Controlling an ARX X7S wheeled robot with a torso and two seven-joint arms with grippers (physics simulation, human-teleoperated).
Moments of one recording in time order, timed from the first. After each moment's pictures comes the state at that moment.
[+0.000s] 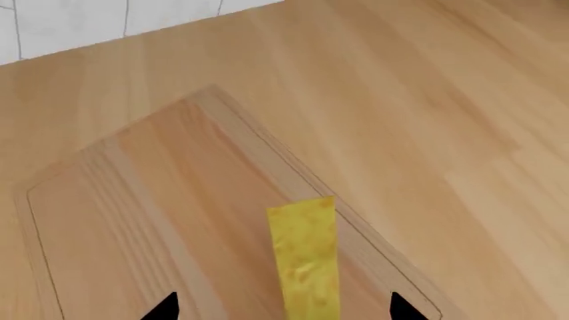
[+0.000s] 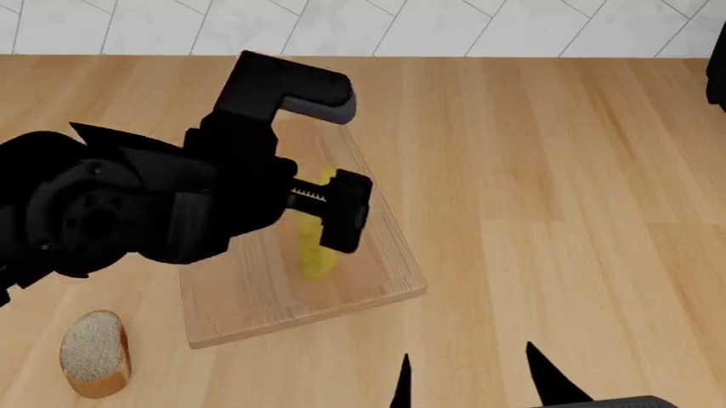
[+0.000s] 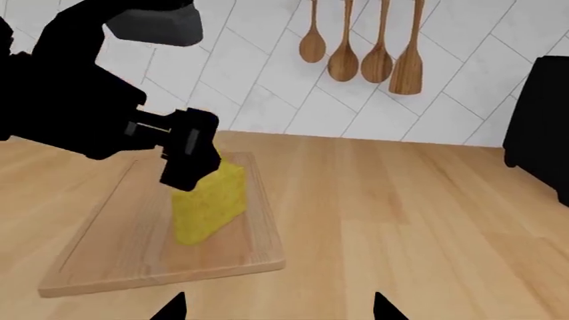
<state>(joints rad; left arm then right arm) -1.62 -0.12 1.56 -0.74 -1.78 -0.59 -0.44 0.08 0.40 -0.08 -0.96 0.66 0.92 0.47</state>
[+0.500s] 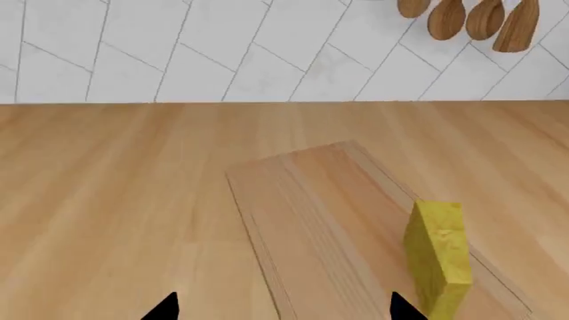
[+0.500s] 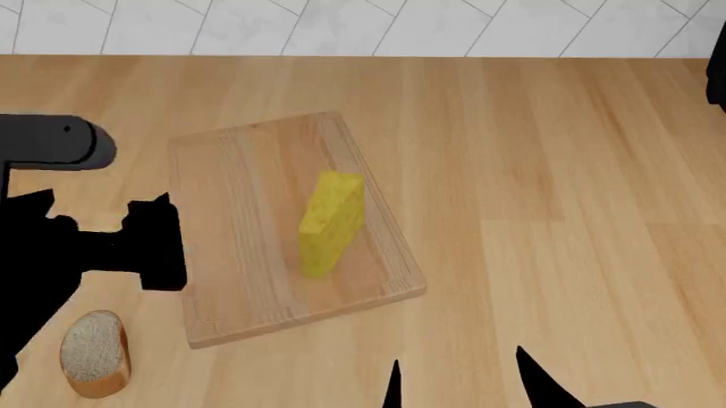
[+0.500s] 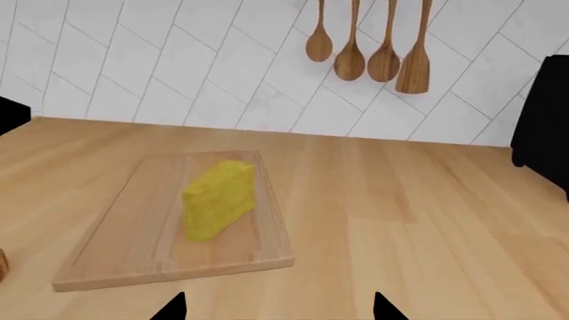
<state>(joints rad) -1.43 -0.83 1.40 0.35 -1.75 -0.22 -1.07 0.07 0.42 -0.12 -0.97 0.67 0.91 0.50</state>
